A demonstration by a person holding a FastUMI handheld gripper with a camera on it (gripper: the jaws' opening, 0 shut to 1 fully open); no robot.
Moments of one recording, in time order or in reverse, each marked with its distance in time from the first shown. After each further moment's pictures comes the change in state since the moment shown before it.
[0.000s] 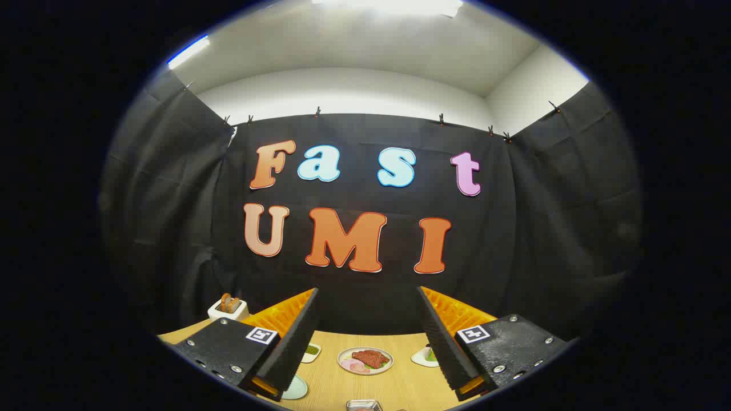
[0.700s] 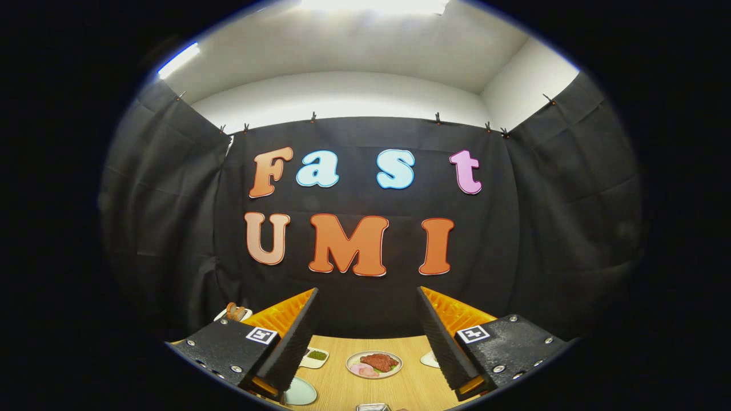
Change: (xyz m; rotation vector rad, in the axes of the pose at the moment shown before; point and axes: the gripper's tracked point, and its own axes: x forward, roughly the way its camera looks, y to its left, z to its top) arm 0.011 0.006 0.010 0.045 -0.018 0.020
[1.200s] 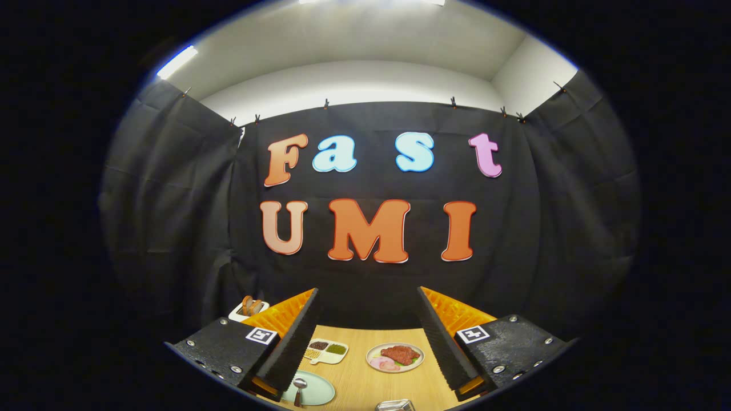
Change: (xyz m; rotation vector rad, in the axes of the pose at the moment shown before) arm 0.011 0.050 -0.048 0.036 0.111 0.100
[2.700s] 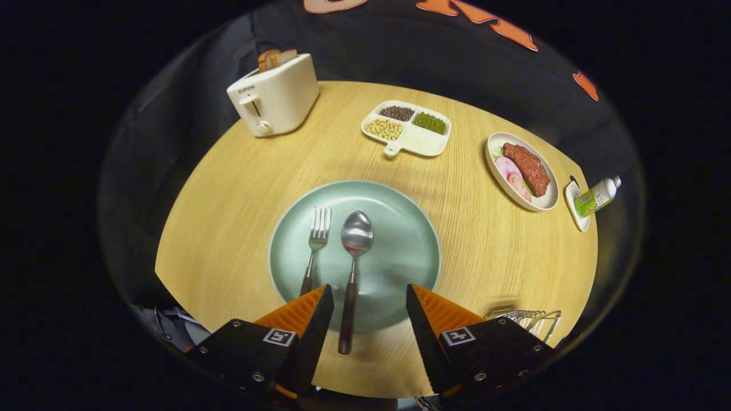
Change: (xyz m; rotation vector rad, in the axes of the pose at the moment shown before) arm -0.006 0.141 -0.396 -0.191 1.259 0.228
